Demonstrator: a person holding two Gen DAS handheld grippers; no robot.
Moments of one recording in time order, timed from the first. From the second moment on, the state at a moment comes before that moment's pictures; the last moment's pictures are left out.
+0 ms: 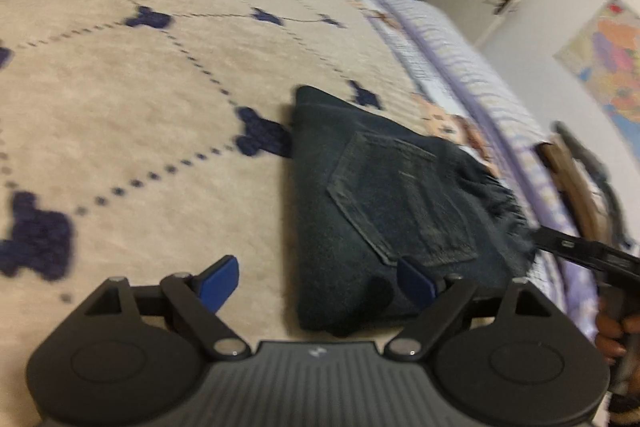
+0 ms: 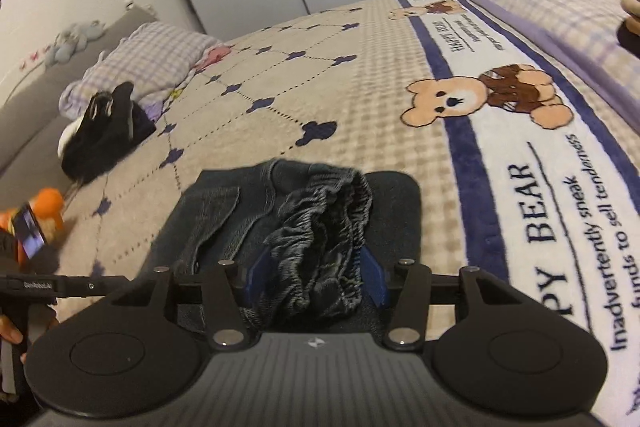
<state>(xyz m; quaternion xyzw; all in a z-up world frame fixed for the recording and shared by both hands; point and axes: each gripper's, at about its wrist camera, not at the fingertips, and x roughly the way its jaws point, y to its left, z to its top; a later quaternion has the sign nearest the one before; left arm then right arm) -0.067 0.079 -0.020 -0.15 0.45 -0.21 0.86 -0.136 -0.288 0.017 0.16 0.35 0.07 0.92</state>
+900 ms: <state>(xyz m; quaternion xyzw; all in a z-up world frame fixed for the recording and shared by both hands) -0.067 0.006 0.010 0.01 0.51 -0.13 0.85 -0.143 -0.317 0.033 0.16 0.43 0.03 0.89</state>
